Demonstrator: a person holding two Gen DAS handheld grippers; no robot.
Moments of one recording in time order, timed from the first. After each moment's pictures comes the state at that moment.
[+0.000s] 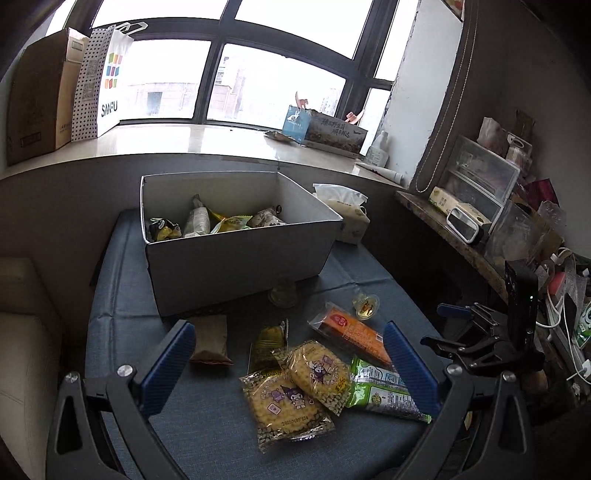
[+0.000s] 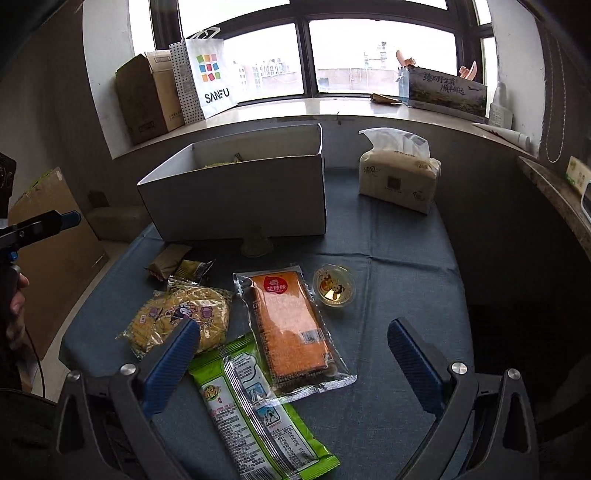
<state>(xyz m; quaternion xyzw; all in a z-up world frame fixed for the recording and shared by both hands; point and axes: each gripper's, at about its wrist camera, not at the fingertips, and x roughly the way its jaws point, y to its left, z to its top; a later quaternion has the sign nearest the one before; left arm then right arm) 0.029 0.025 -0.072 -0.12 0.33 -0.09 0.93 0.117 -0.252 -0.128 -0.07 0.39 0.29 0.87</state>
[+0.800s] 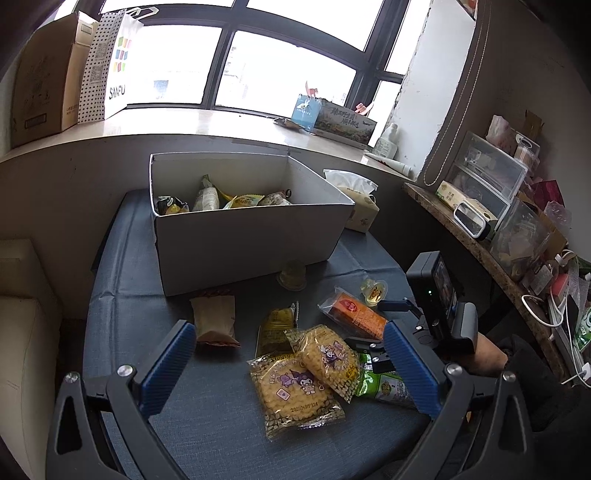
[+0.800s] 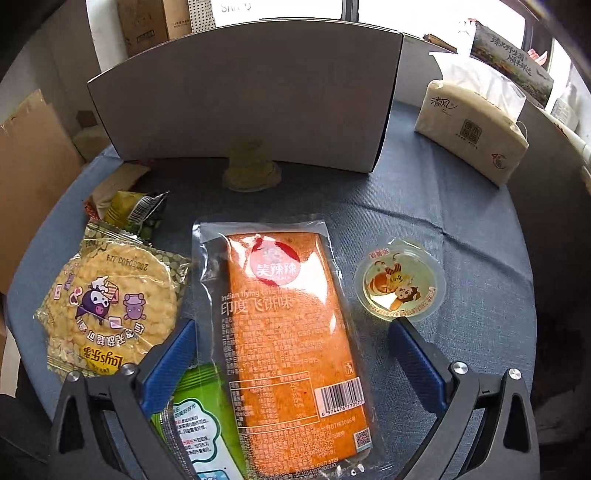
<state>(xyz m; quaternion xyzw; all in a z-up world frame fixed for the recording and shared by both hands) 0.028 0.034 -0.090 -0.14 0.35 -0.08 0.92 0.180 -0.177 -0.213 -0.17 0.48 0.30 0.81</state>
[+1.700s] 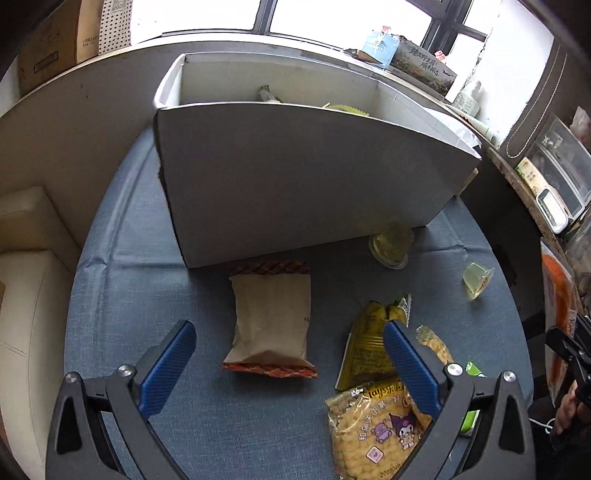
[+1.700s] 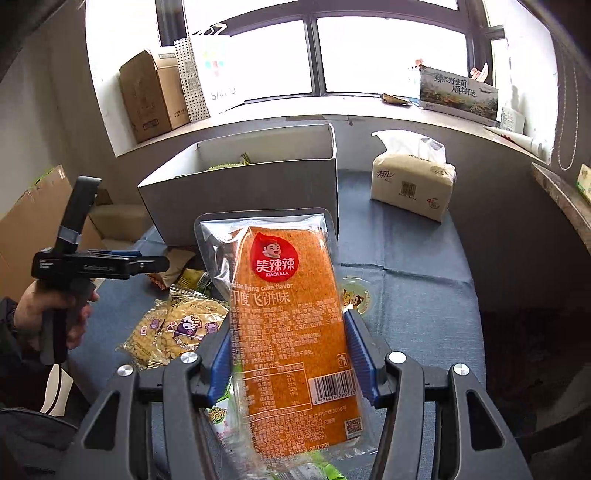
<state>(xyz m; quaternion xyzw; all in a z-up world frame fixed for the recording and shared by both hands) 0.132 0.061 -0.186 -0.14 0.48 0.01 0.87 0.125 -0.239 -0.123 -0.07 0.38 0.30 0.87</state>
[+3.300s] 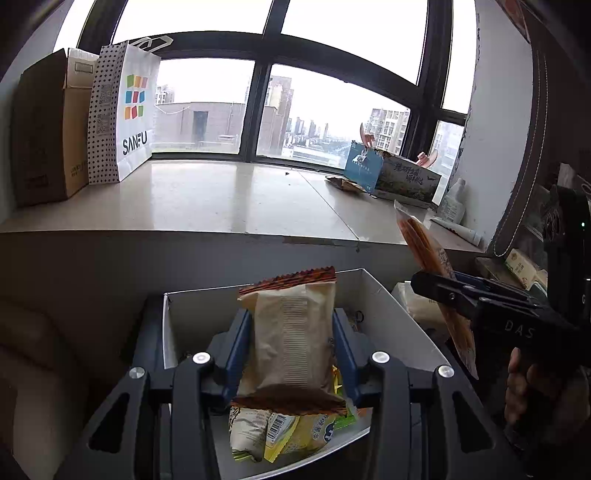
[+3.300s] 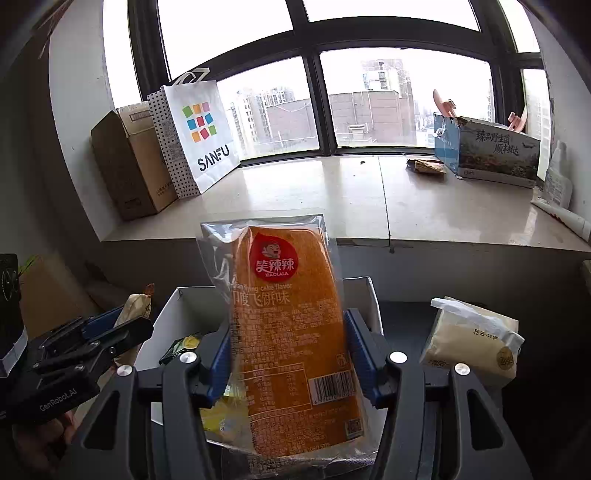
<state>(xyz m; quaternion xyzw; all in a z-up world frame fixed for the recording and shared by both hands) 0.241 0.096 -0.032 -0.11 0.30 0.02 0.95 0.324 -0.087 -0.028 -0.02 0.33 0.31 0.89</state>
